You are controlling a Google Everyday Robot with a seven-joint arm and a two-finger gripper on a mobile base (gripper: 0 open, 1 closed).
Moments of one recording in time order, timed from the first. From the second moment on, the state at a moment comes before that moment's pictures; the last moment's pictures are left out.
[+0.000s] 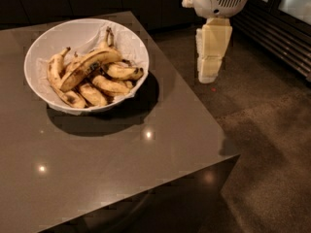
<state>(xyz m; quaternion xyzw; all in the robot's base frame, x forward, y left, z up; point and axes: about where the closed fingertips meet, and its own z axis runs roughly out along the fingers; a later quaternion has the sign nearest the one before) 0.524 -0.094 1.012 -0.73 0.66 -0.08 0.16</state>
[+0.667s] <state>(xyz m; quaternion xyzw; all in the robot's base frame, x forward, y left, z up) 0.587 0.011 1.018 -0.80 0.57 -0.11 0.14</state>
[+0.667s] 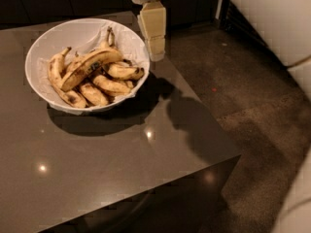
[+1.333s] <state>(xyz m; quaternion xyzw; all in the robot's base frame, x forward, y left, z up) 0.604 0.044 1.013 -0.81 0.56 -0.11 0.16</state>
